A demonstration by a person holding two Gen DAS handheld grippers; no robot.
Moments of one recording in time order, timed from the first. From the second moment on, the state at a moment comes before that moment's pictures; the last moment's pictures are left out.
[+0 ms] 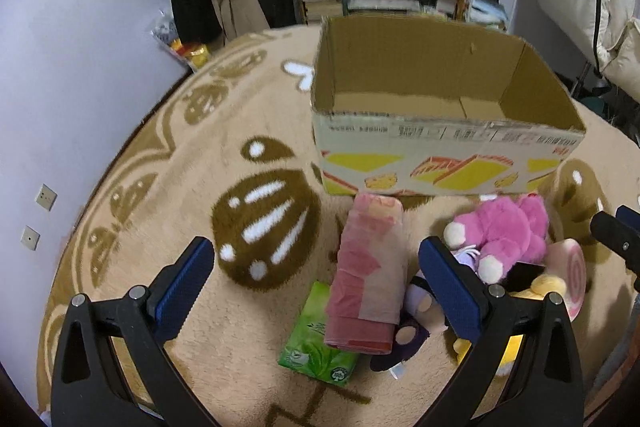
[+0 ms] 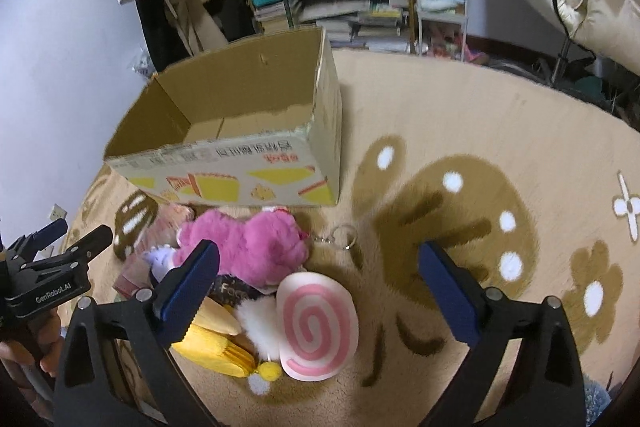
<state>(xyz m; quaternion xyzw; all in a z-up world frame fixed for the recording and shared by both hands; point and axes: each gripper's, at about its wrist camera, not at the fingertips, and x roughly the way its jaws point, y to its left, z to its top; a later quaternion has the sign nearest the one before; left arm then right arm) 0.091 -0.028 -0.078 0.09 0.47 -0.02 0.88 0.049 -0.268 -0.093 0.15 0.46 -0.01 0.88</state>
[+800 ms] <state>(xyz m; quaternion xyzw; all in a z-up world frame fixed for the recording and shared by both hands) 0.114 -0.027 -0.130 0.10 0.55 -0.04 0.83 0.065 -0.261 -0.139 0.18 0.55 0.03 0.82</state>
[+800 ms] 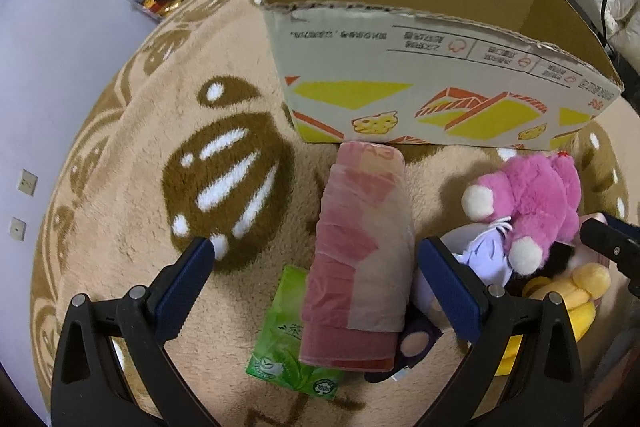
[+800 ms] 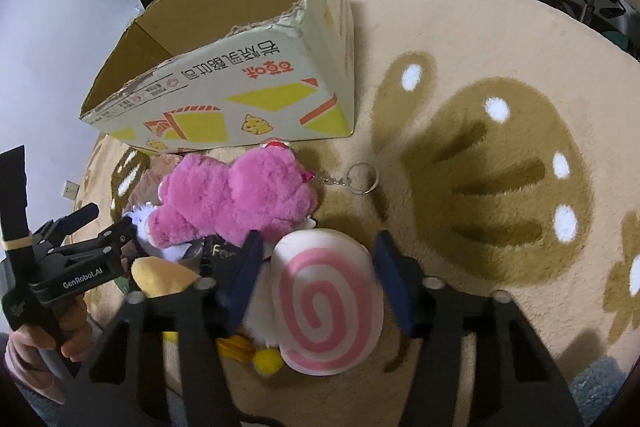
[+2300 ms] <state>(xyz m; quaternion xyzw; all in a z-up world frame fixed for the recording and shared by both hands) 0.091 -0.023 -0.106 0.02 0.52 -0.08 0.85 0.052 -0.281 -0.107 0.20 0.46 0.01 0.86</state>
